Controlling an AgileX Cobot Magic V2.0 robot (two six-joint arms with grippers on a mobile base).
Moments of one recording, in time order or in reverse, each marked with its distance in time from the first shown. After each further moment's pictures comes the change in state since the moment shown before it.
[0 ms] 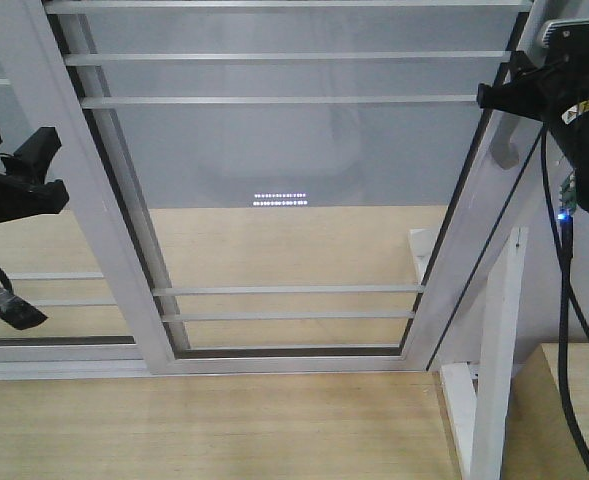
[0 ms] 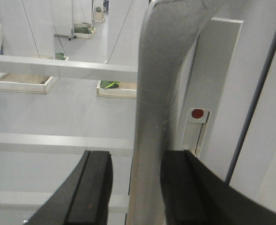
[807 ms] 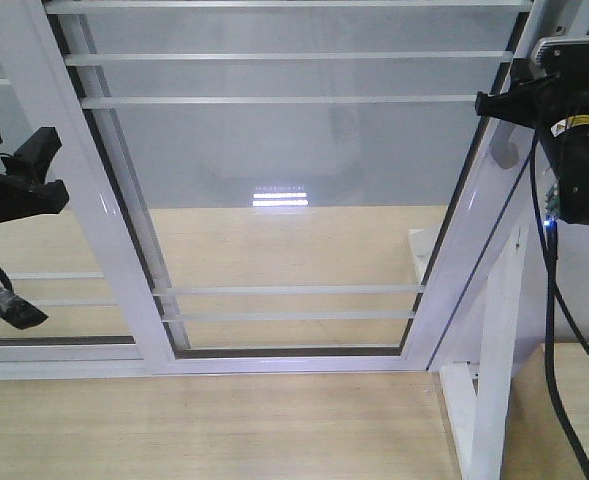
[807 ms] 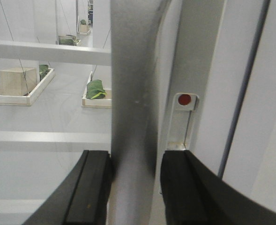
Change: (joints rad) left arm 0.000 0.000 0.000 0.000 0.001 0.000; right arm 0.000 0.113 -0.017 0.066 -0.151 -0.041
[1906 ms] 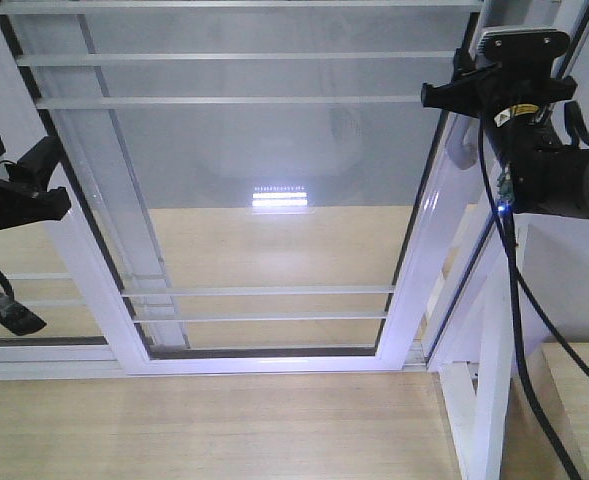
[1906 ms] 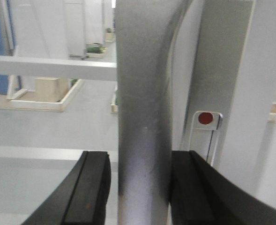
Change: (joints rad) left arm 0.000 0.000 0.000 0.000 0.045 0.000; right arm 0.165 0.044 -0.082 0.027 0.015 0.005
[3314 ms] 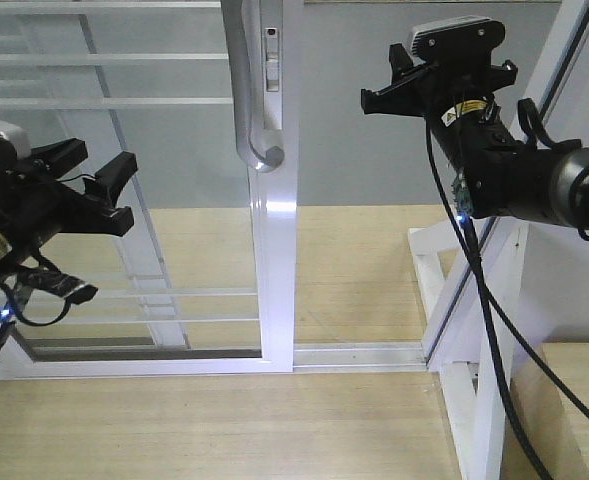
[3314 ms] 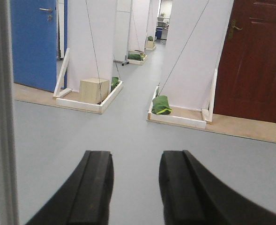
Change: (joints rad) left arm -0.031 0.279 -0.044 0.272 -0.266 -0.155; right arm 0.134 -0.053 0.000 0.028 0.038 -0.072
